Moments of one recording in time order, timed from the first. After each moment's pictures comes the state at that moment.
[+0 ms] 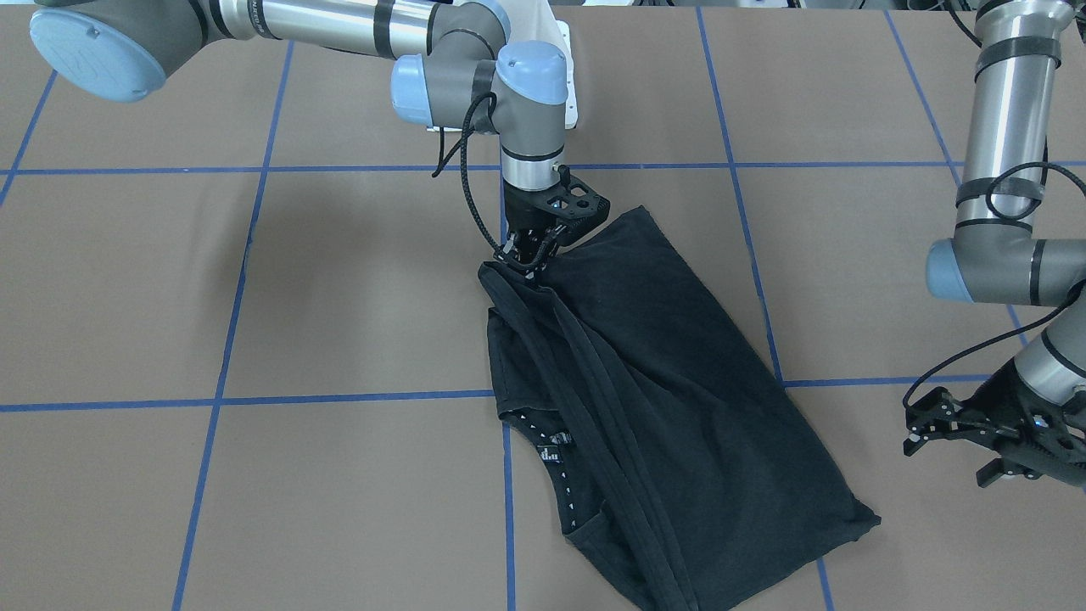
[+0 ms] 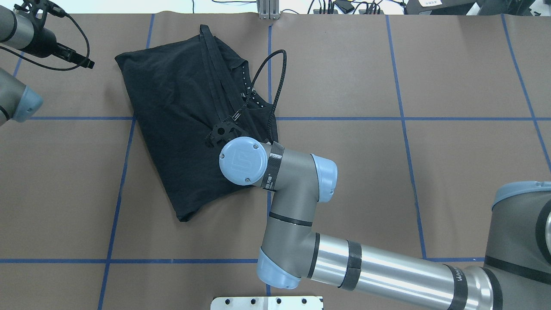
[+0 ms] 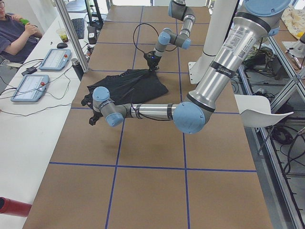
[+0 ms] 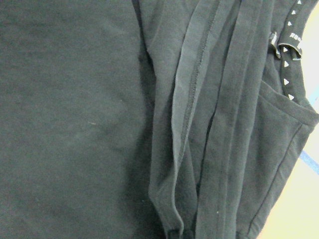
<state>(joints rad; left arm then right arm) -1.16 -2.08 -0.99 -2.49 -2.18 -0.36 0.37 -0.69 1.43 -1.48 1.49 0.56</state>
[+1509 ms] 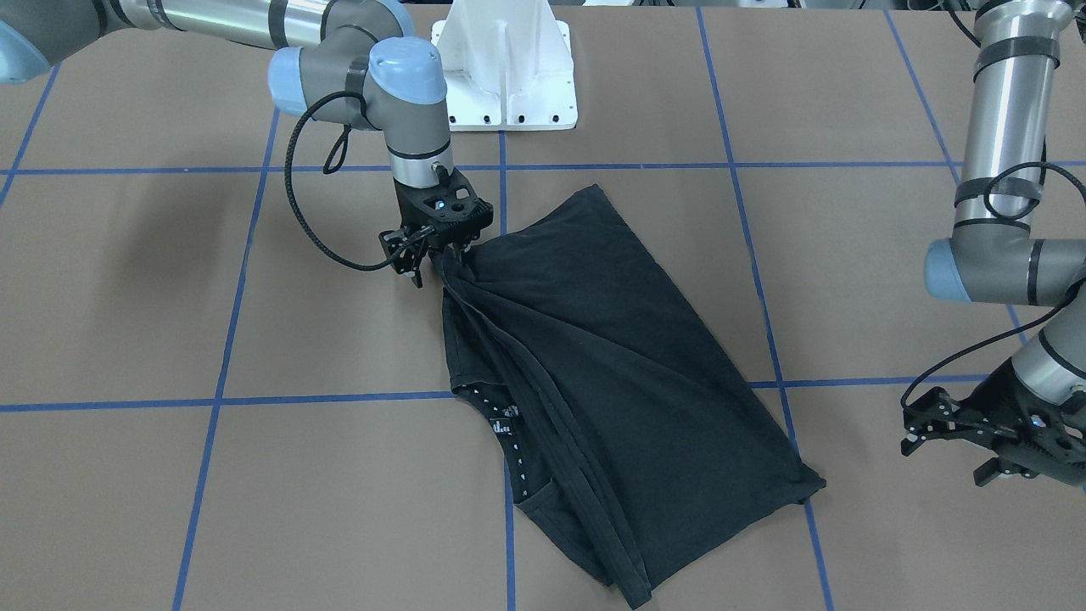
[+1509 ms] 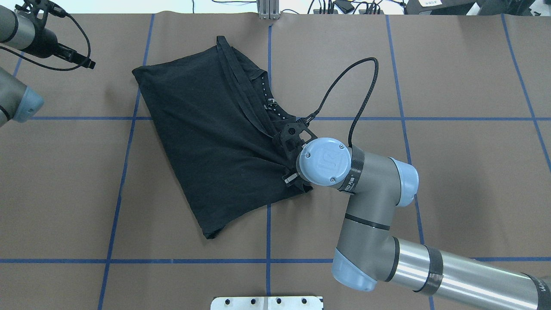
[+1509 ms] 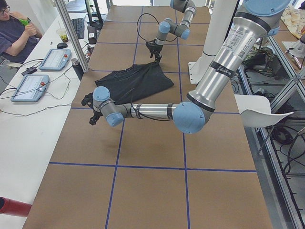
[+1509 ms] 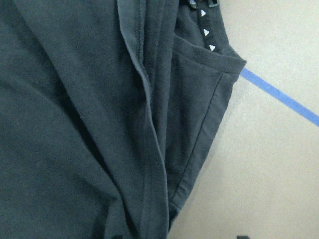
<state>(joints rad) -1.16 -2.08 -0.99 -2.49 -2.18 -0.38 0.43 -0.96 1.69 -1.48 1.59 0.71</state>
